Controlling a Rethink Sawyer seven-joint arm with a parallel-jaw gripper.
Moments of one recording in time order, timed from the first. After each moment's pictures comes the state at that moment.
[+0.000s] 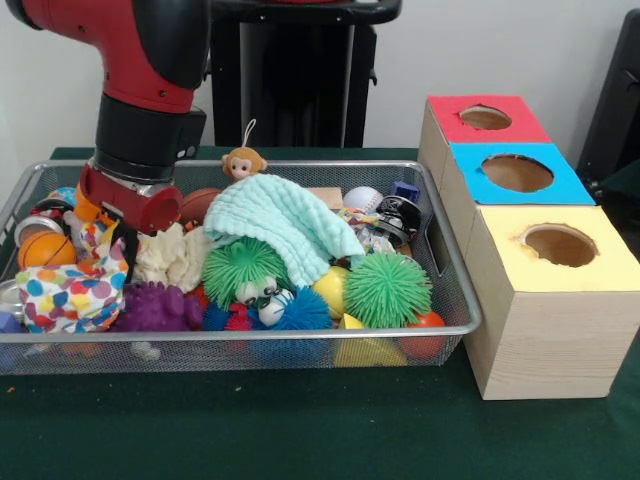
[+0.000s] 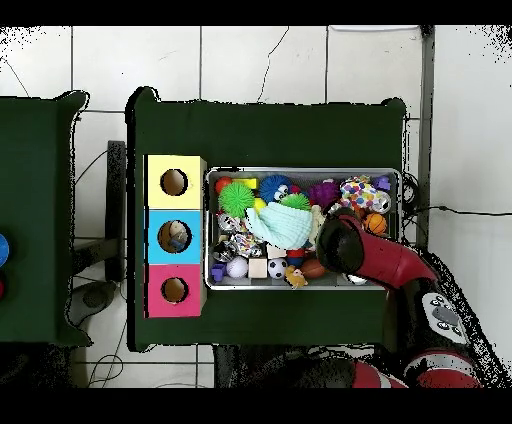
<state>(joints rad) -0.47 -0.44 -0.11 1.60 -0.18 0.05 2.10</state>
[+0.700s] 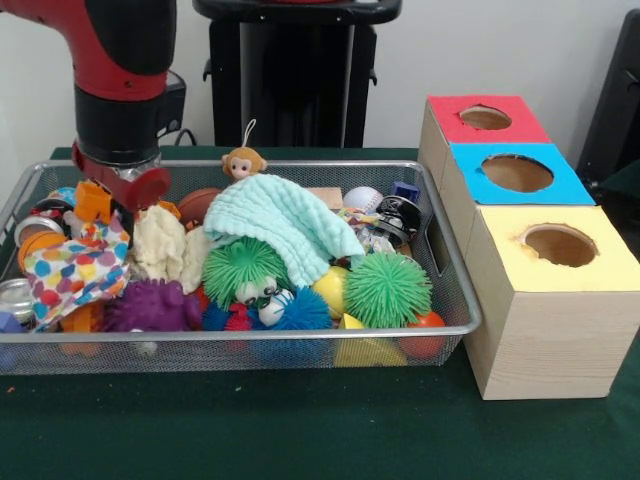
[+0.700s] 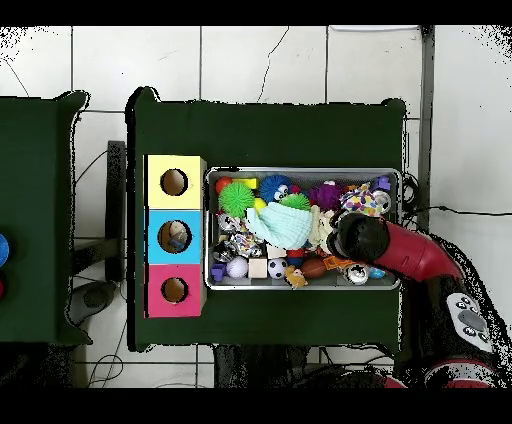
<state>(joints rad) -0.52 -0.47 -0.07 1.52 -0.18 0.48 2.10</state>
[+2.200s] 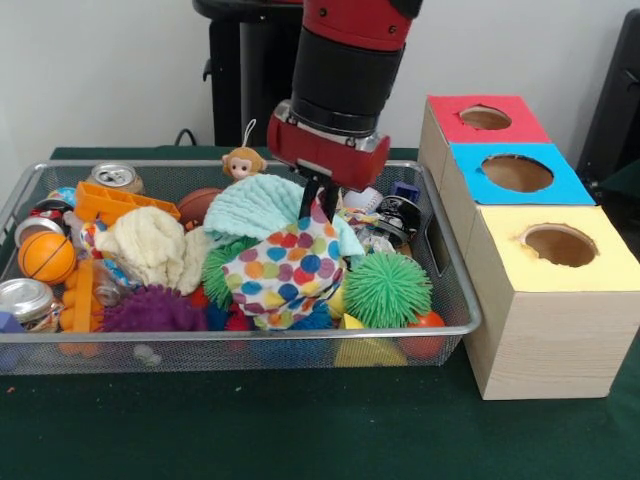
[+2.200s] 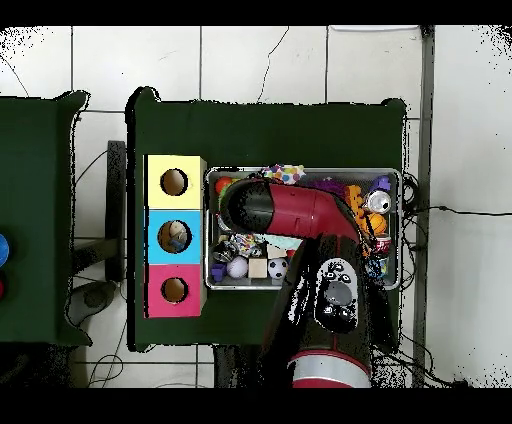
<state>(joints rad) -0.11 -0.55 -0.16 1.48 -0.06 0.51 2.10</state>
